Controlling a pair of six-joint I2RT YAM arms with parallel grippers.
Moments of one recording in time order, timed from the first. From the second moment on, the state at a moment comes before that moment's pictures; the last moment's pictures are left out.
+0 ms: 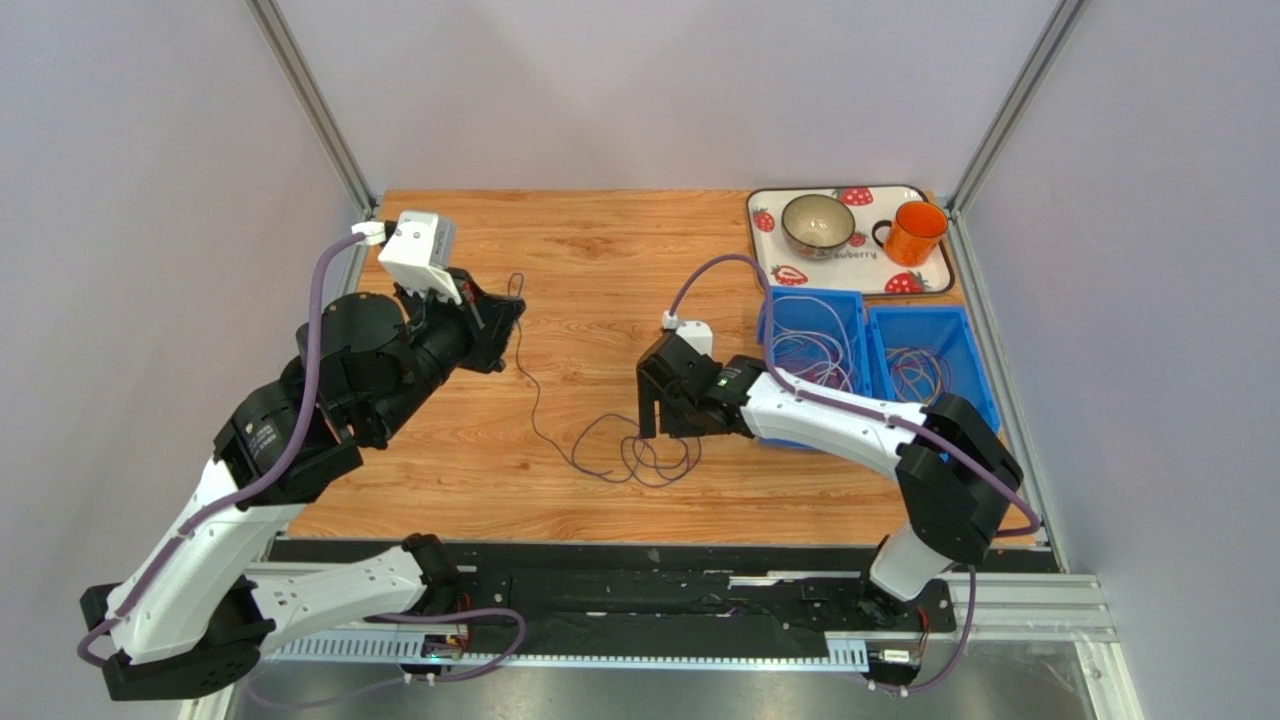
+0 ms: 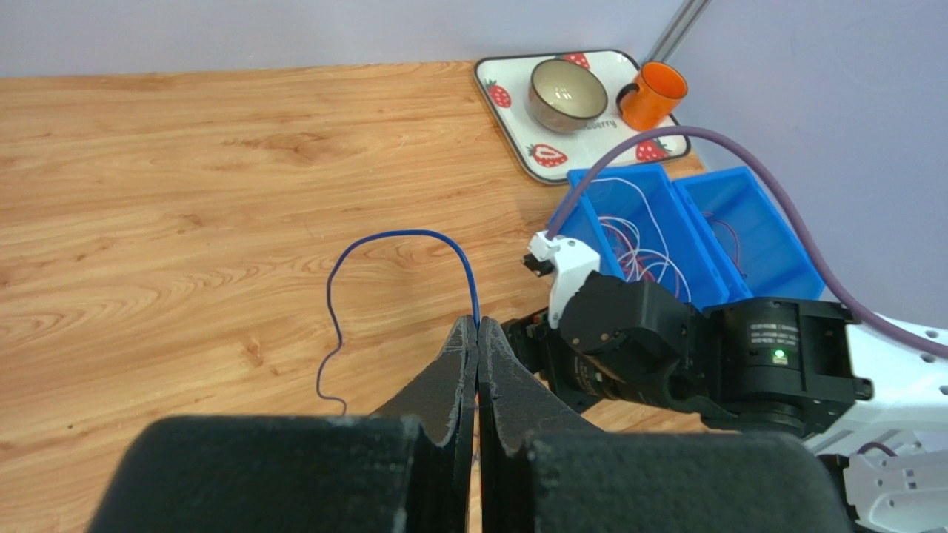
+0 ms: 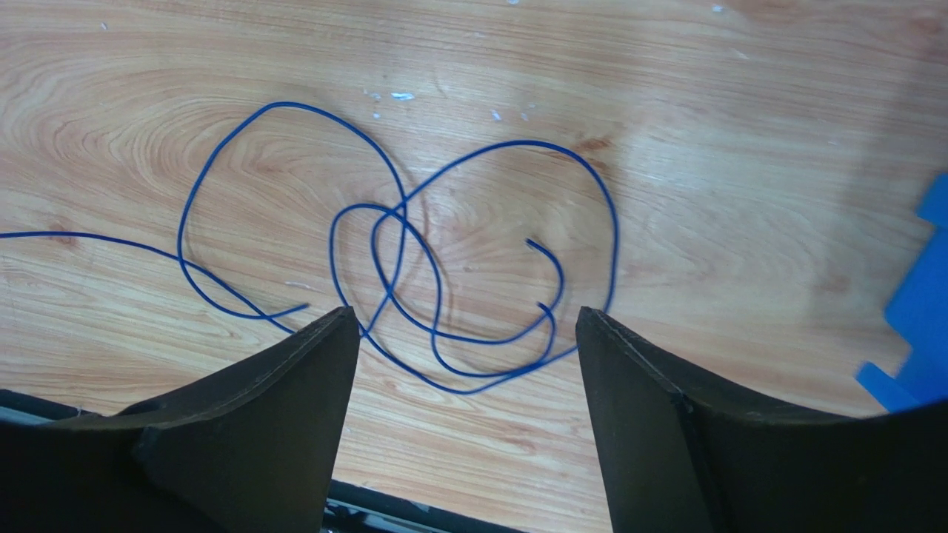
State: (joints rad) left arm -0.89 0.90 1.48 -0.77 -0.43 -0.38; right arm 0.92 1.60 1.11 -0.55 0.26 0.76
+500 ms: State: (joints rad) left arm -0.89 0.89 1.45 -0.77 -0.43 -0.39; right arm 0.92 1.75 1.17 -0.47 0.14 0.75
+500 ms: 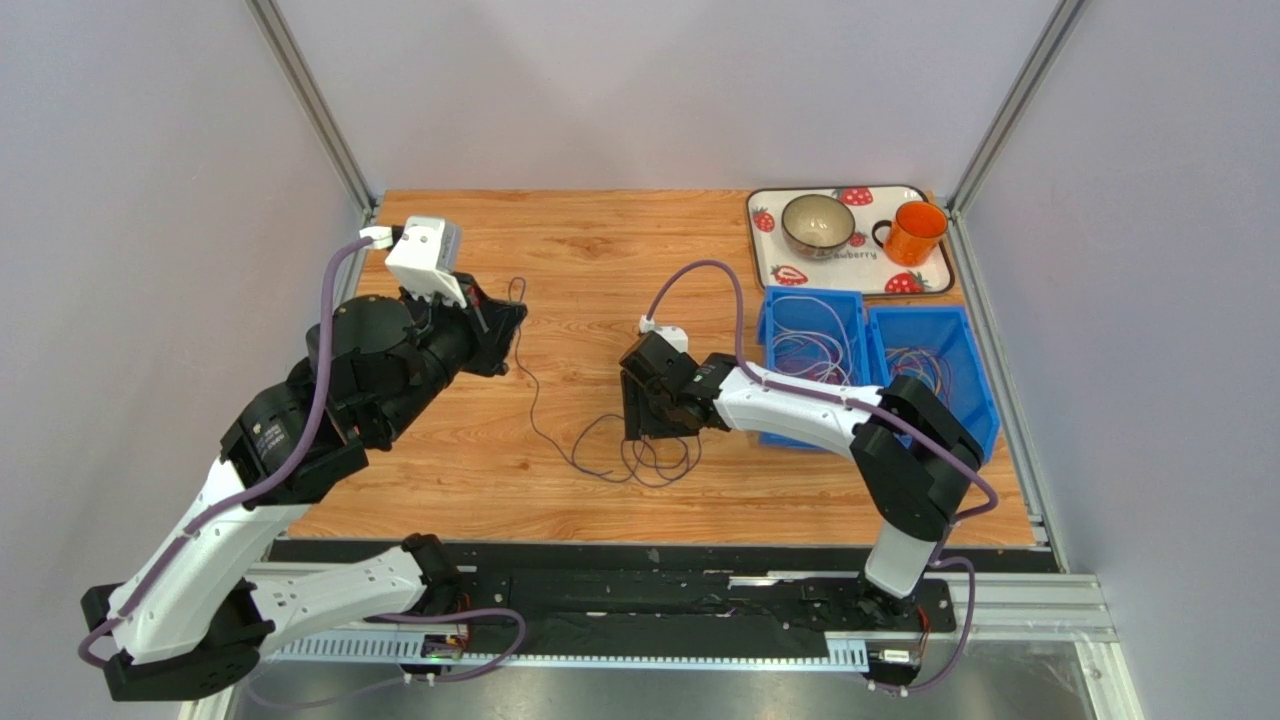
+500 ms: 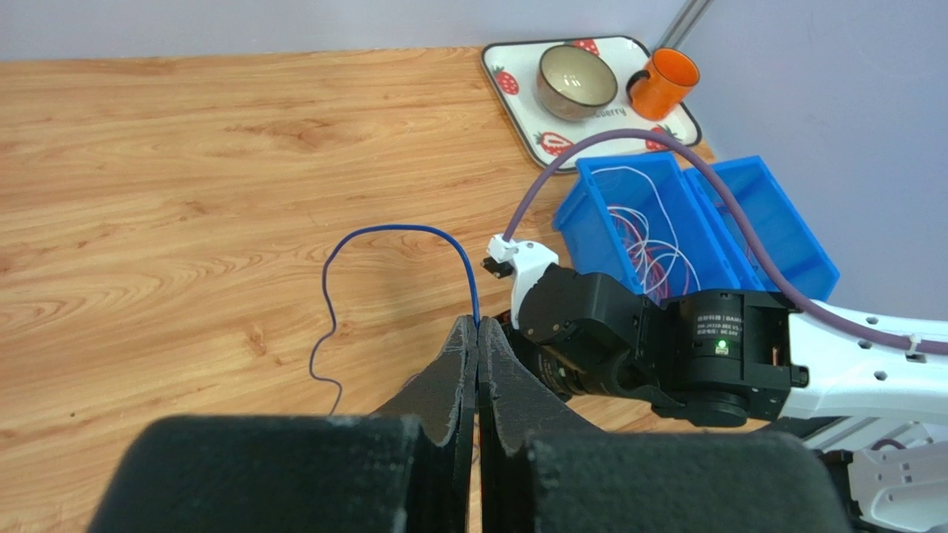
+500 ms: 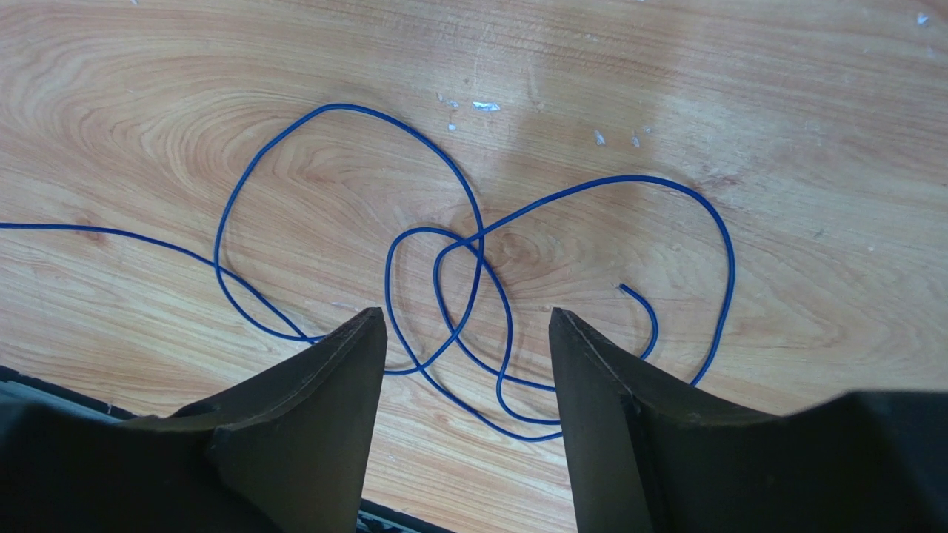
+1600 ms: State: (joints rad) left arm -0.88 0.87 1.42 -0.77 -0.43 -0.39; right arm 0.92 1.84 1.19 -0.45 0.12 0.75
